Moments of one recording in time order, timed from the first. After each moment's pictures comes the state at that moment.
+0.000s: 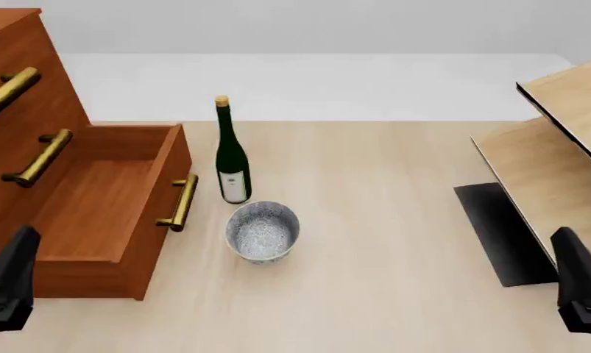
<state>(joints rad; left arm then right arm) 0.00 0.02 -0.01 -0.01 0.00 0.00 0.00 0.00 0.00 0.00</state>
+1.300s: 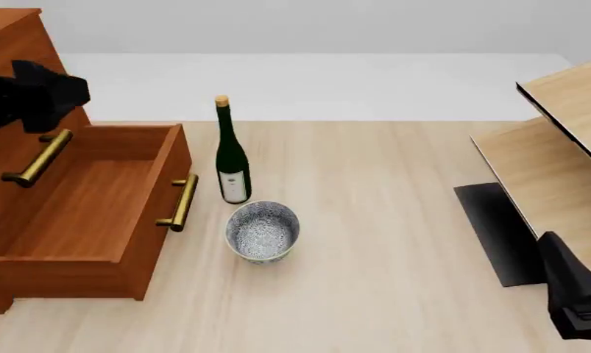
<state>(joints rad) -0.19 0.83 -0.89 0.53 -0.09 0.07 0.01 0.00 0.01 -0.01</state>
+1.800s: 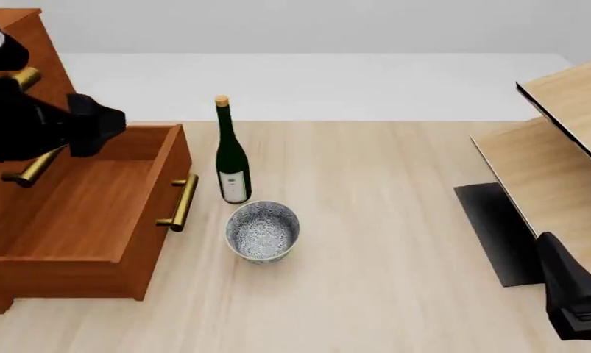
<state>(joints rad) -0.24 0.93 -0.84 0.50 -0.12 0.08 0.01 0.00 0.01 -0.01</state>
